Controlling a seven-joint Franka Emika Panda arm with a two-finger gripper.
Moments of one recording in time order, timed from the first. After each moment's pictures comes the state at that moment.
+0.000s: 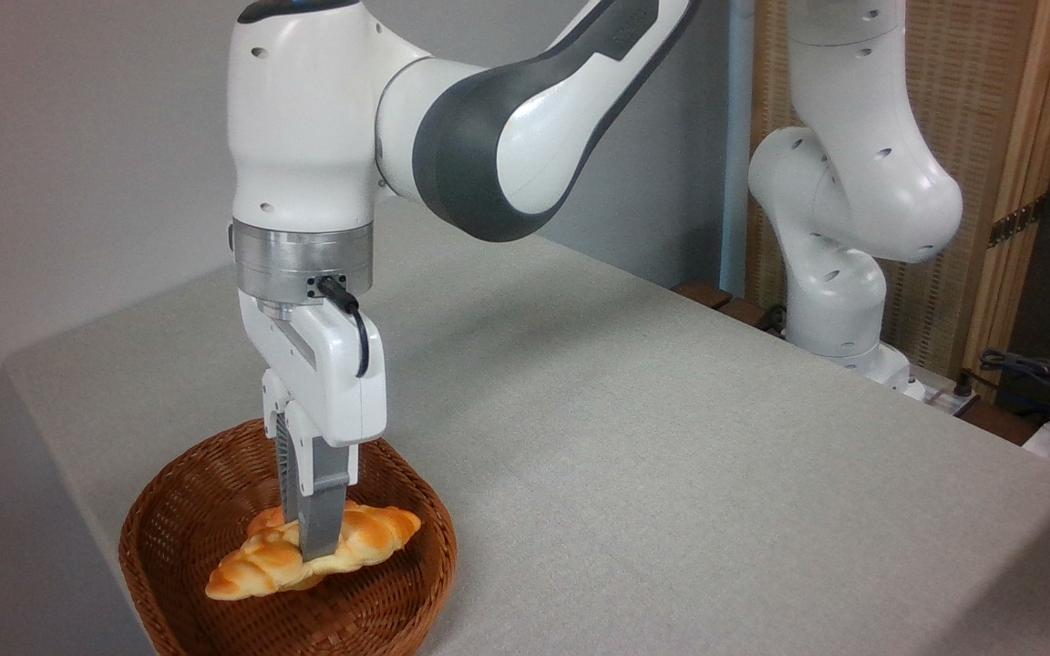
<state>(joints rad) -0.12 0.17 0.12 -1.77 0.01 2.23 0.90</state>
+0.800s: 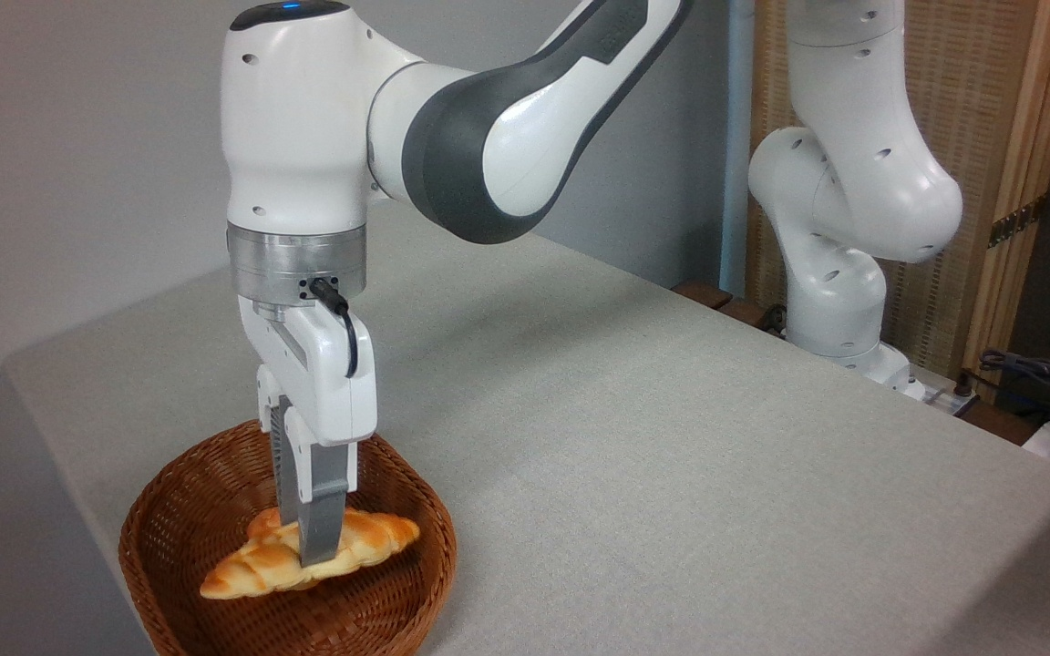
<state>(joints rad) -0.12 0.17 0.11 -1.77 0.02 2.23 0.90</state>
